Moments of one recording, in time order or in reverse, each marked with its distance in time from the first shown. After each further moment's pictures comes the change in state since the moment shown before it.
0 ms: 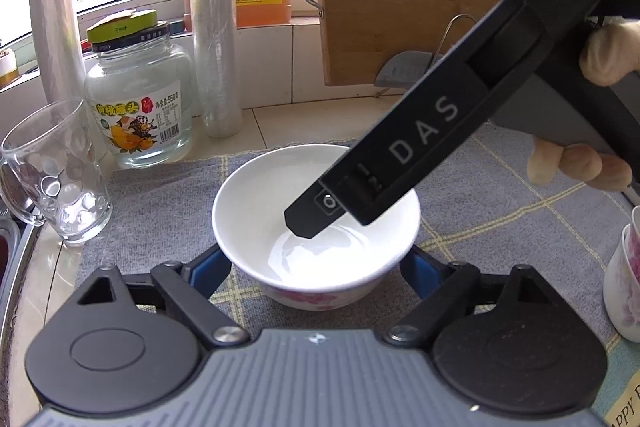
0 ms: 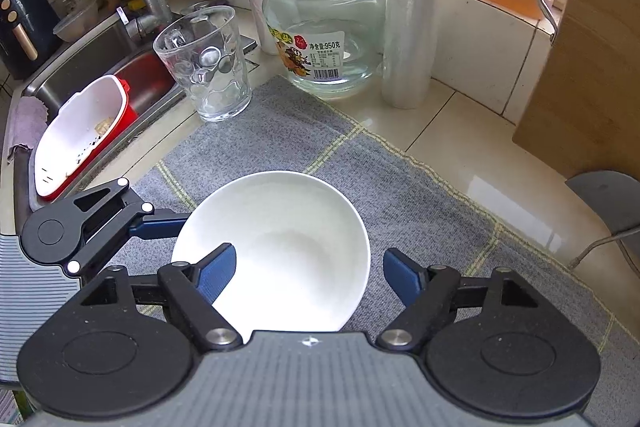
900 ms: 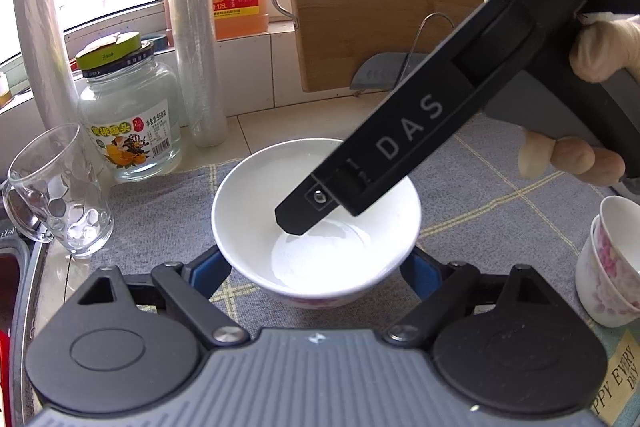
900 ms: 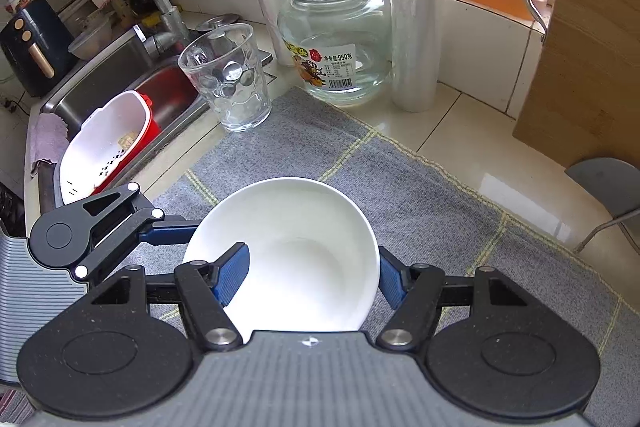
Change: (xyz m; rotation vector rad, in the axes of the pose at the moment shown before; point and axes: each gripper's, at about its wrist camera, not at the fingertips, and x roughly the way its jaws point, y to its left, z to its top) left arm -0.023 -0.012 0.012 0.060 0.032 -0.026; right arm -0.027 0.006 -0.009 0.035 -0.031 0.053
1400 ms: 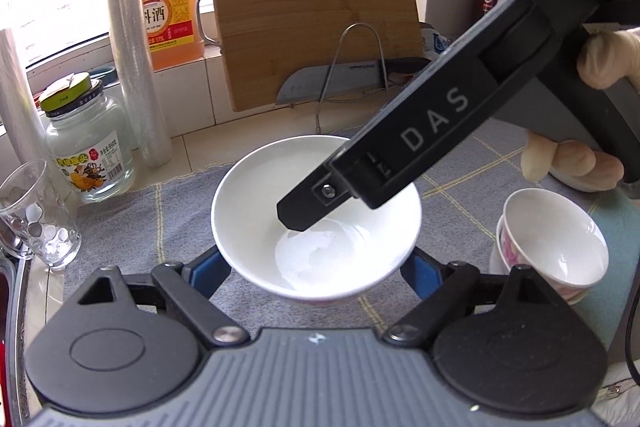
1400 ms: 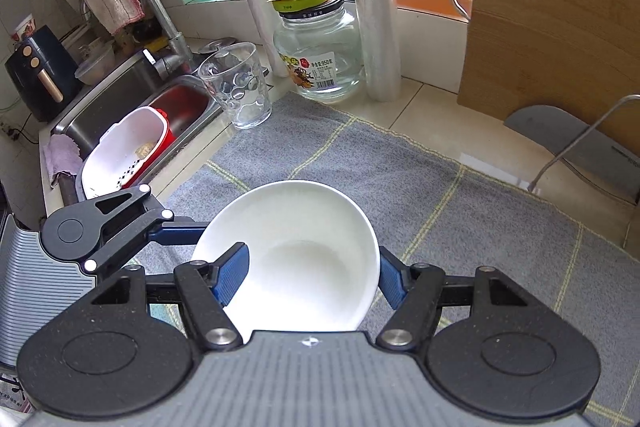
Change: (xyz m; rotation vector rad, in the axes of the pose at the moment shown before) left arm -0.041 -0.056 0.006 0.075 -0.001 -0.086; right arm -0.076 0.002 -0.055 0.077 -0.074 -0.018
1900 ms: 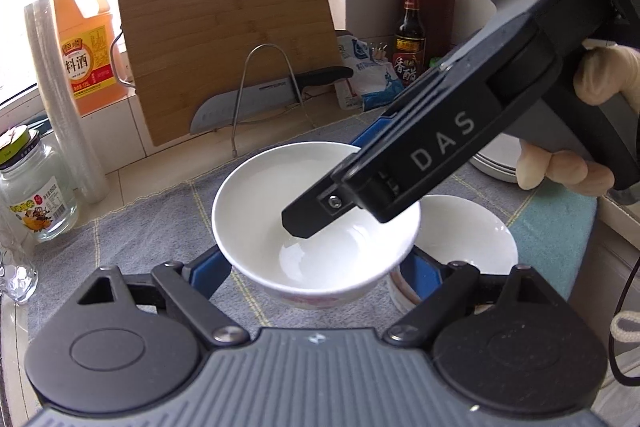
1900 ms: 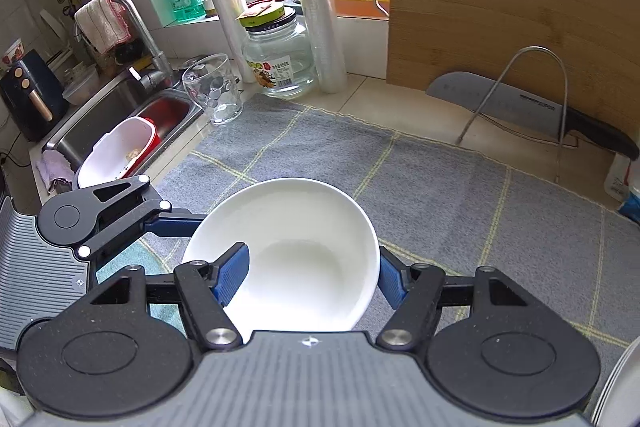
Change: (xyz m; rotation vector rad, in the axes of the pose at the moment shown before) left arm -0.019 -0.073 0.014 0.111 -0.017 -0.100; right arm -0.074 -0.018 -0.064 0.075 -0.071 -0.072
